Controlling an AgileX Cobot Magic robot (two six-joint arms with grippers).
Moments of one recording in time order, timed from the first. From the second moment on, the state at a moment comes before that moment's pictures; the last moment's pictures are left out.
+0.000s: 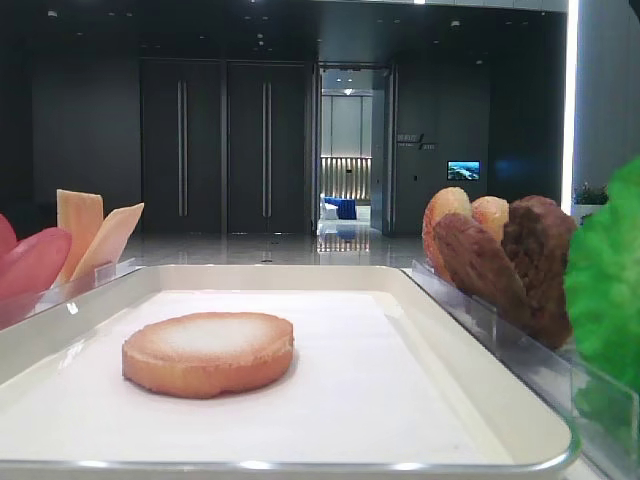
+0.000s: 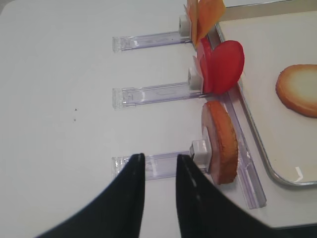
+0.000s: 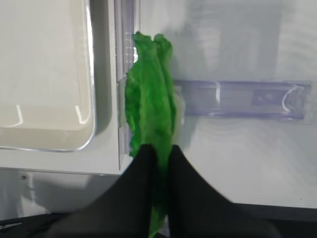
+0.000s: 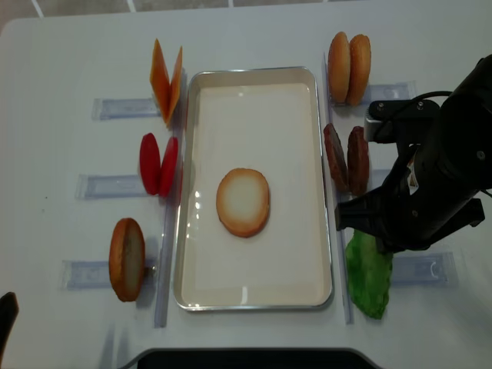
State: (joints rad) left arm 0.11 -0.01 -0.47 -0.10 1.11 0.19; right arm 0.69 1.36 -0.92 0.05 1.11 0.59
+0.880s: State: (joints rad) left arm 0.11 -0.01 -0.47 -0.10 1.11 0.19; right arm 0.64 1.38 -1.29 -0.01 1.22 0.50
